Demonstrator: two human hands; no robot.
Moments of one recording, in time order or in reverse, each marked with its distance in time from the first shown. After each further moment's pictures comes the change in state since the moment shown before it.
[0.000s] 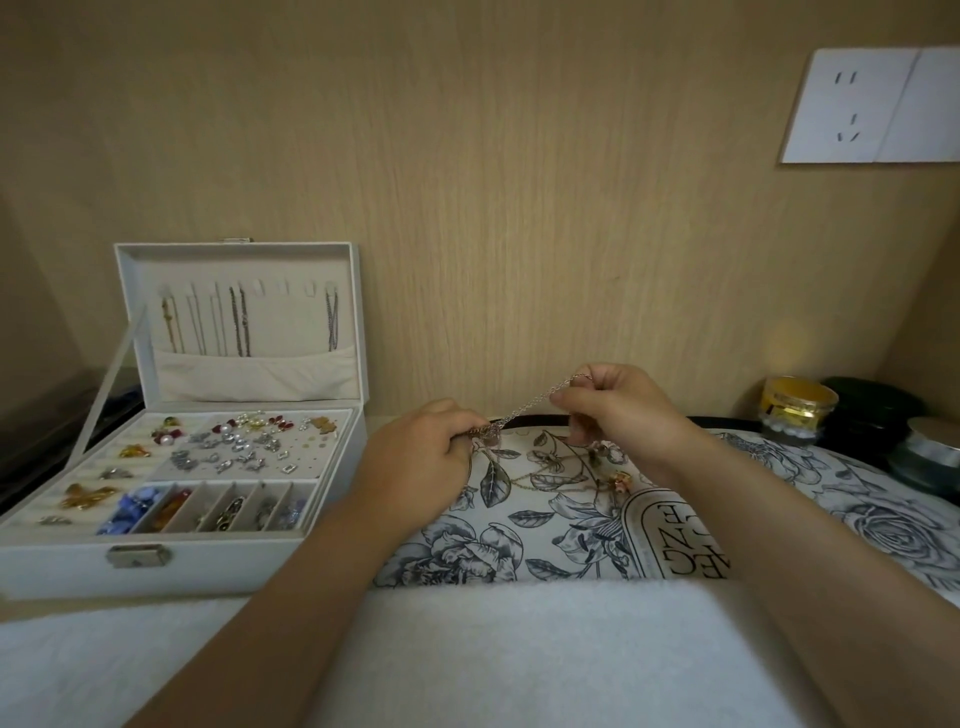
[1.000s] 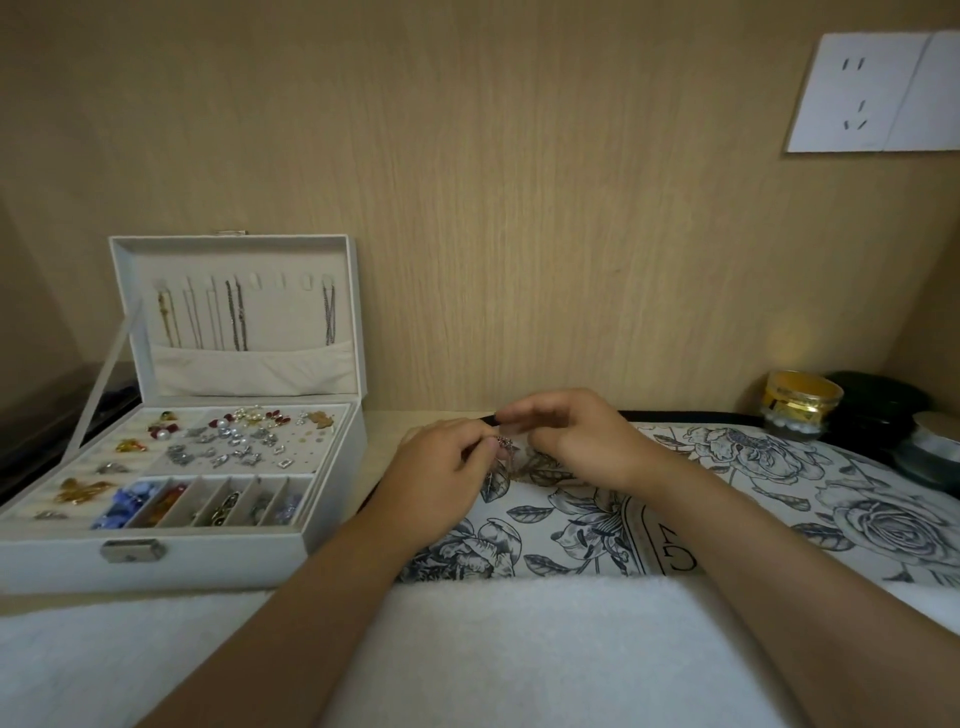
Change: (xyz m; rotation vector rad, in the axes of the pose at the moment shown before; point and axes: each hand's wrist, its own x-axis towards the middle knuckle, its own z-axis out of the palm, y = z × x) left_hand -0.005 0.003 0.022 -0.261 -0.031 -0.030; right_hand -0.001 0.017 0.021 -0.321 -0.248 -0.109
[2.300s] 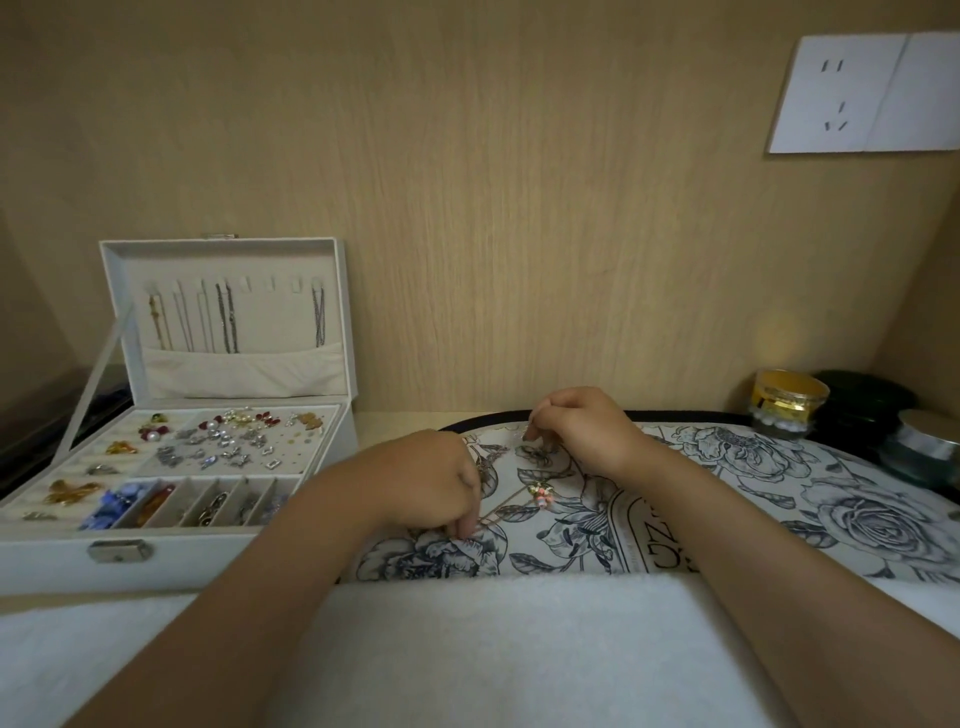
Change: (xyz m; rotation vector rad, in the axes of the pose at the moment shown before) left_hand 0.009 0.034 -0.032 0.254 -0.612 -0.212; right_hand 0.010 0.017 -0.010 0.022 0.178 0.146
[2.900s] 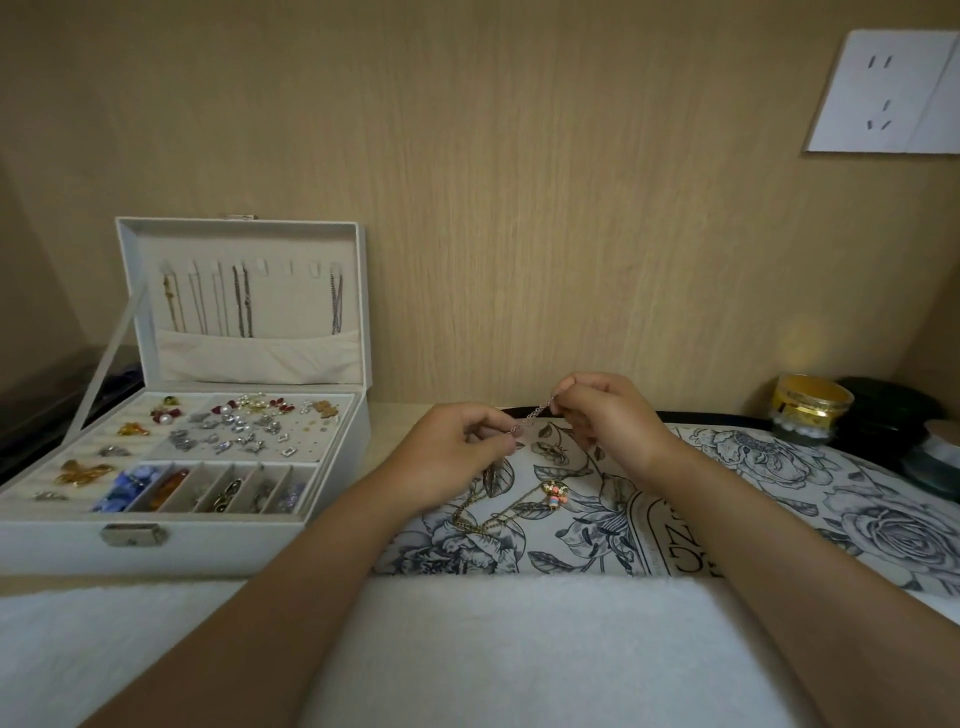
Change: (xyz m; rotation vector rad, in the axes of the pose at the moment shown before) left_hand 0.031 -0.020 0.024 -0.594 0.407 0.122; right_hand -0.006 -0.009 0.001 0.287 -0.001 -0.074
